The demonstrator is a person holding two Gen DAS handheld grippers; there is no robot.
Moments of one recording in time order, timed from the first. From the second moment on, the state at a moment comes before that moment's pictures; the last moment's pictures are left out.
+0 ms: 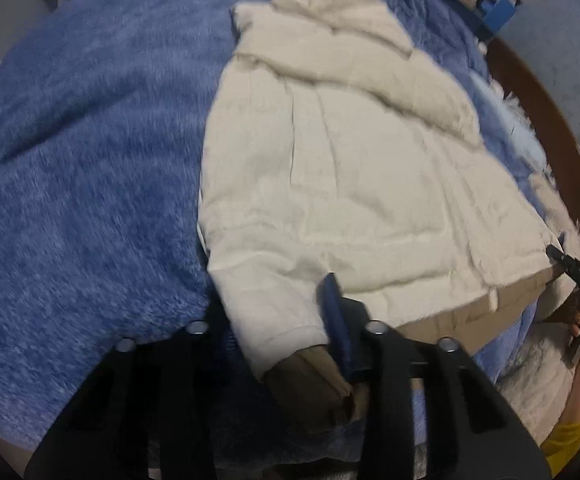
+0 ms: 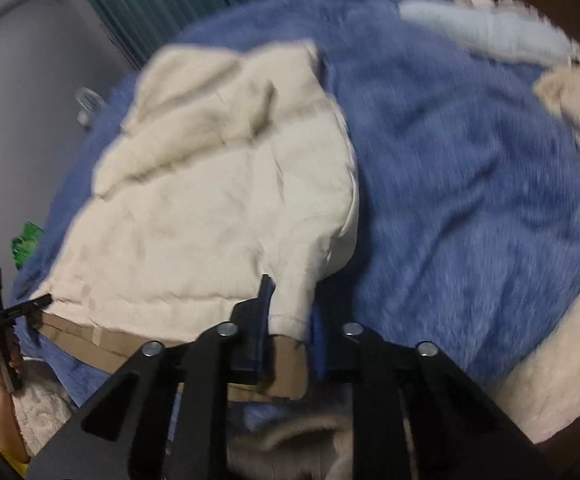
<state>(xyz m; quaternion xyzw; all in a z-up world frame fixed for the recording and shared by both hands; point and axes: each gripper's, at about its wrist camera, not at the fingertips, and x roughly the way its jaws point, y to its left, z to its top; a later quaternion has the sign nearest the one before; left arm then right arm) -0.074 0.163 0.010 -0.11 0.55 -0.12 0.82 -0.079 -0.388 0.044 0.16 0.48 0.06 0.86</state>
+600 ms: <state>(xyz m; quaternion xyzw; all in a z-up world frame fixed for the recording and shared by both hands) 0.004 0.173 0.119 -0.18 0.37 -0.13 0.90 0.010 -0.371 0.121 0.17 0.30 0.03 0.94</state>
